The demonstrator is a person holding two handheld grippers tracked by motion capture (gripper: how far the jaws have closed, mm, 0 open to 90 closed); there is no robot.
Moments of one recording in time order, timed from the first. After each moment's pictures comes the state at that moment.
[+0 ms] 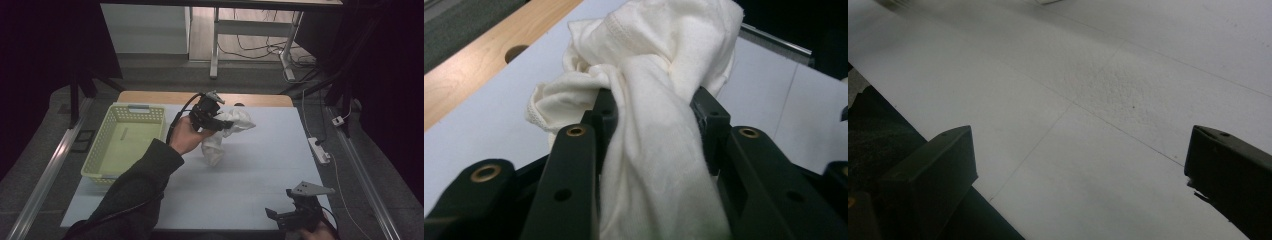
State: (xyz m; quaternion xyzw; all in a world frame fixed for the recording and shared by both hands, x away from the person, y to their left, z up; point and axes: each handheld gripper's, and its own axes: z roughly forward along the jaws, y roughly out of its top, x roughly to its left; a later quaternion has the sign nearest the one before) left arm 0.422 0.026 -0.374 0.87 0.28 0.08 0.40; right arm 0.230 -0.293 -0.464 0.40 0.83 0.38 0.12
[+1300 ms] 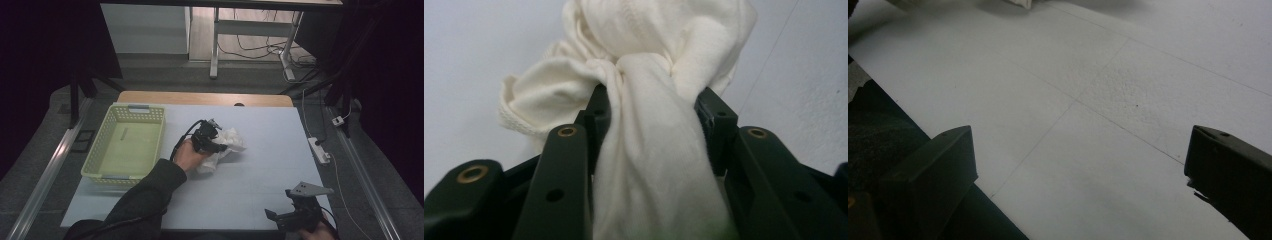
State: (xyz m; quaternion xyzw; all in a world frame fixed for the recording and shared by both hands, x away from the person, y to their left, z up) left arm 0.432 0.018 -0.489 0.88 0.32 0.04 0.34; right arm 0.230 -0.292 -0.464 0.39 0.83 0.37 0.12
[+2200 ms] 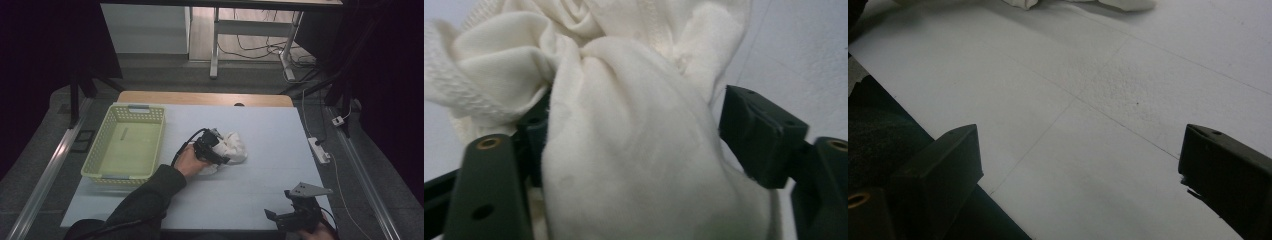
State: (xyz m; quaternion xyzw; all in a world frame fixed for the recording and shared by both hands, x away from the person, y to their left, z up) left arm 0.430 0.013 -0.516 0.90 0.28 0.01 0.34; right arm 0.228 -0.291 -0.465 0.39 0.84 0.37 0.12
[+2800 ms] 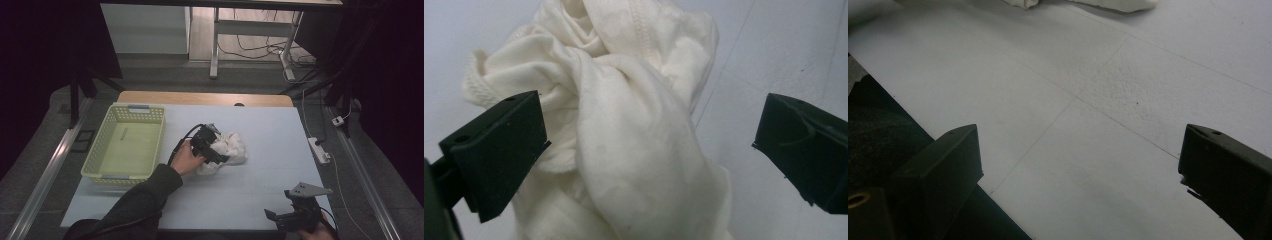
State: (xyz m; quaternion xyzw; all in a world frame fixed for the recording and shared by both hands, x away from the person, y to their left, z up) left arm 0.422 0.024 -0.488 0.89 0.29 0.01 0.36; right arm 0.229 -0.291 -0.465 0.39 0.84 0.36 0.12
